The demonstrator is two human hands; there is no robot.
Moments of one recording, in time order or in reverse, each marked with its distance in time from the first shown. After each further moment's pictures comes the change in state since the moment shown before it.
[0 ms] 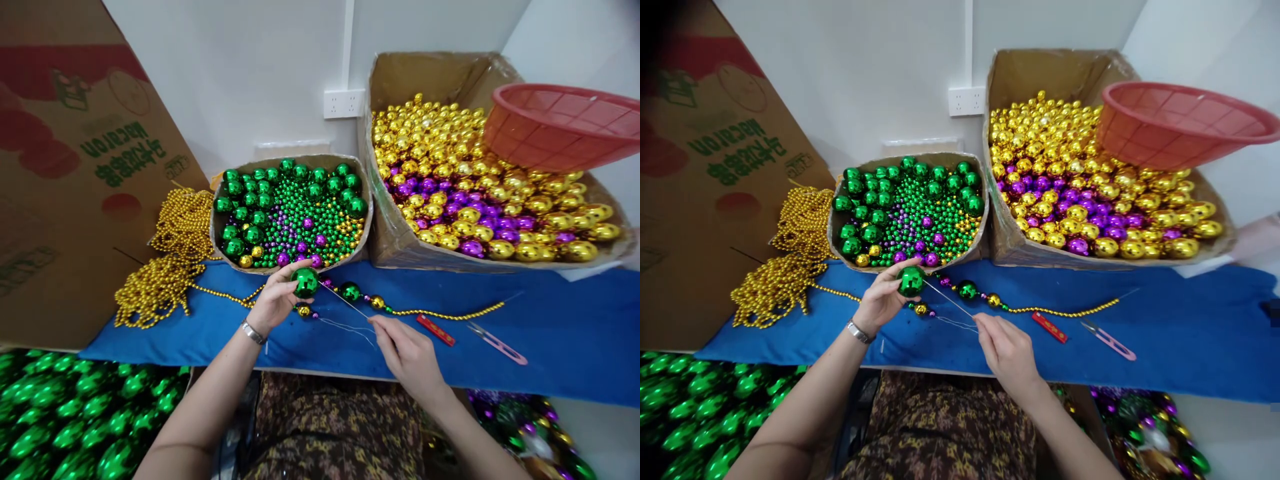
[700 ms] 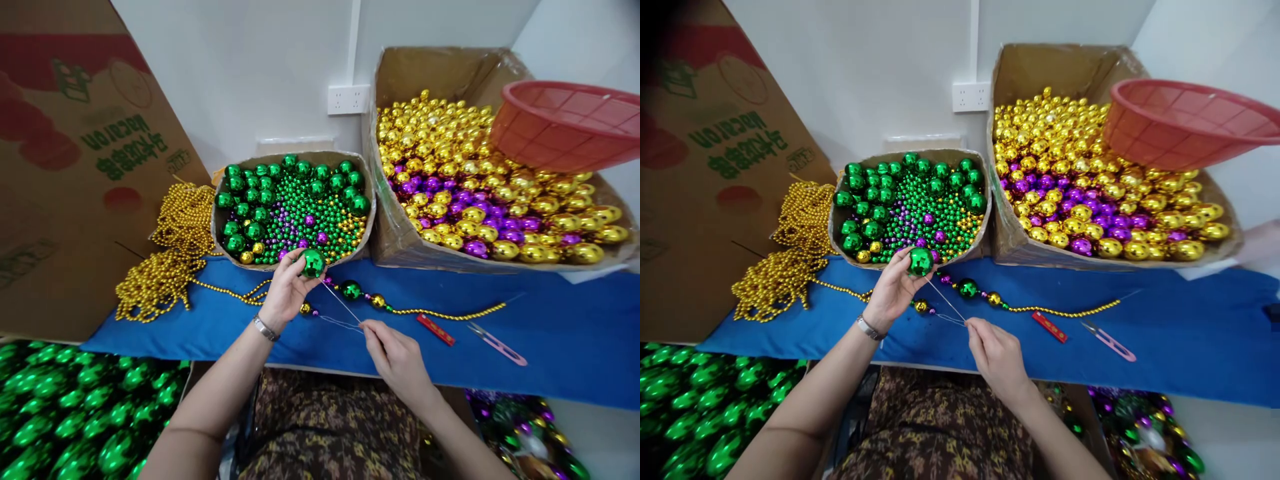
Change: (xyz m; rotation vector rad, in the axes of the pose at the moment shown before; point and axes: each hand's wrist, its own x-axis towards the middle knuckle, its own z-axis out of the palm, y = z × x) left_hand 0.016 -0.006 0.027 -0.114 0.305 0.078; right_hand -0.006 -0.010 0.012 0.063 -0.103 0.095
